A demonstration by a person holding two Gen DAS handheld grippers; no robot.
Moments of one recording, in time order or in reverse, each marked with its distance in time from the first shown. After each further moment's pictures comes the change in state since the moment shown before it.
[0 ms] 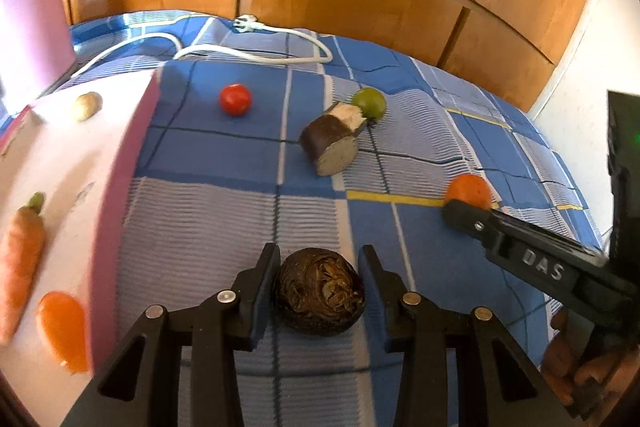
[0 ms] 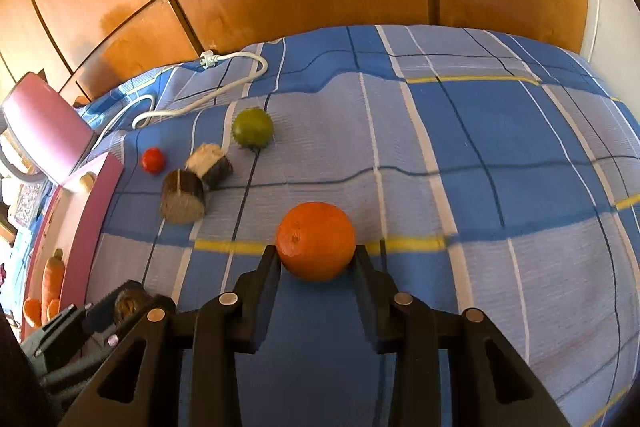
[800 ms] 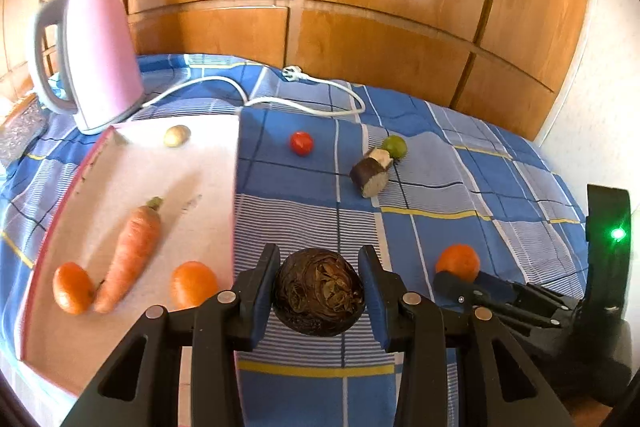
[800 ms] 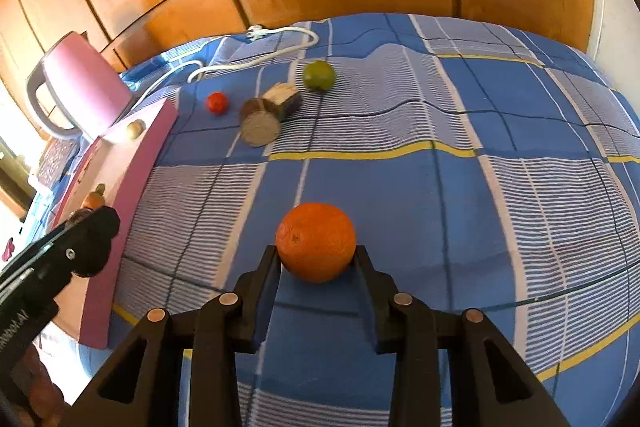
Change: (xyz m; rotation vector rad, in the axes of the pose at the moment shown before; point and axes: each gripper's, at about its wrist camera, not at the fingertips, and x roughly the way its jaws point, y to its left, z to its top) left arm -0.092 0.023 -0.010 -0.022 -0.131 0.081; right arm -0.036 0.041 -0.054 -0.060 0.021 0.049
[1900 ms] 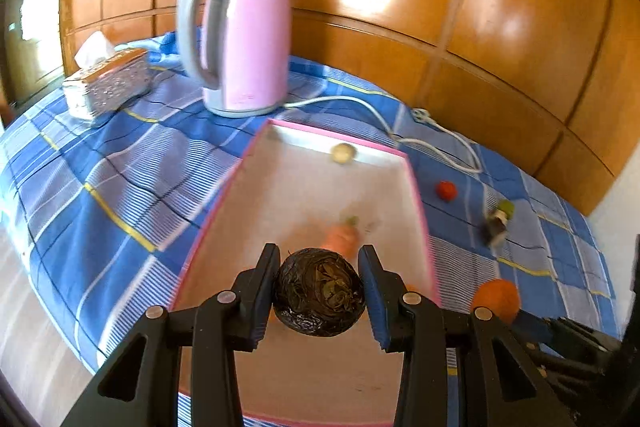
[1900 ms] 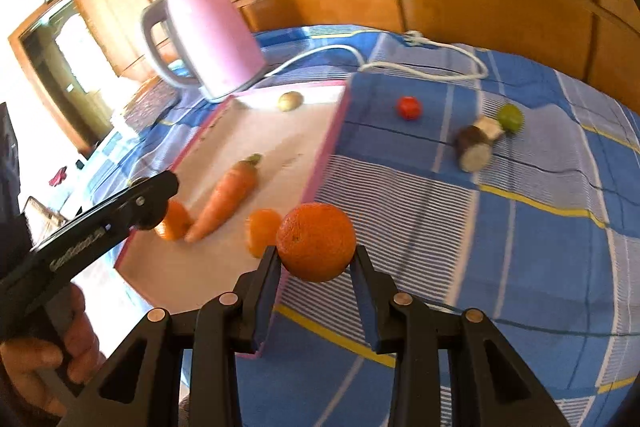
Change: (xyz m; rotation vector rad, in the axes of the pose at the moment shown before) left arm -0.045 0.139 -0.003 -0.243 -0.072 0.191; right arm -0.010 0.135 0.002 -0.259 0.030 0.241
